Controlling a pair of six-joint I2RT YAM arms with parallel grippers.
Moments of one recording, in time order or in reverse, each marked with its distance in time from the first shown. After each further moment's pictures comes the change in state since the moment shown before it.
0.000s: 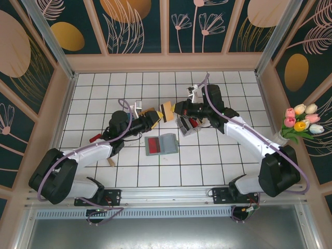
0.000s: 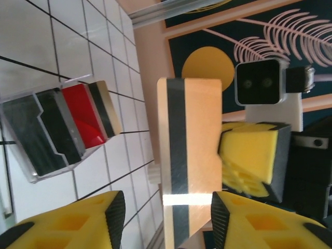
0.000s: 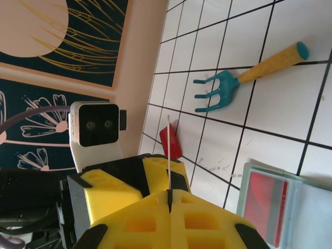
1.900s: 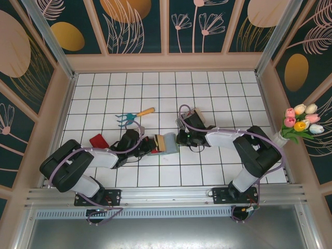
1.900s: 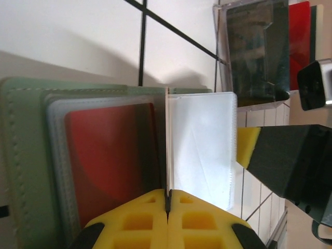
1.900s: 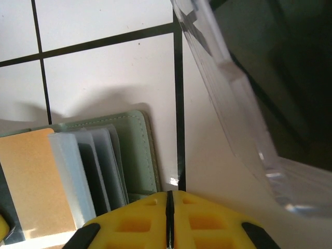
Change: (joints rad) left arm -0.134 0.151 -0.210 -0.122 -0.248 0.145; right arm 0.168 0.258 -0.266 0.002 0.465 -0.066
